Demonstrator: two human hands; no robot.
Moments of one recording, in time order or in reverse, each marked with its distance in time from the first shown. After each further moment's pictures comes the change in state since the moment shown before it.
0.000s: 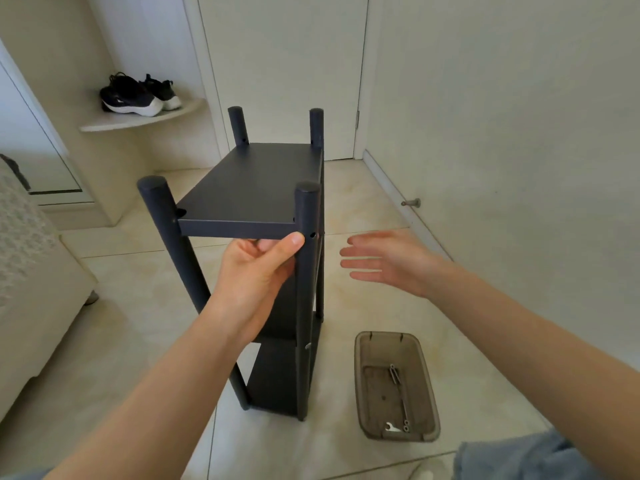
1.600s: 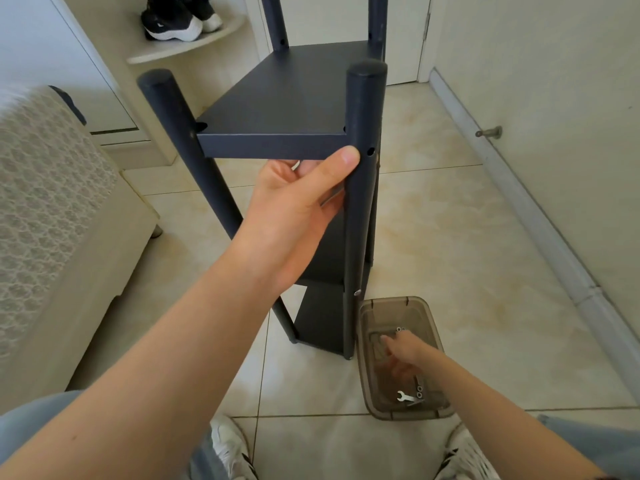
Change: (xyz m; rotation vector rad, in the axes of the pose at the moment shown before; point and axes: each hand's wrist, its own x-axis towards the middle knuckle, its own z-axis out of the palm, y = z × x) left_hand -0.002 -0.004 0.002 -0.064 -0.088 0.037; right_hand 0.047 0.311 0.029 -0.649 -0.109 0.593
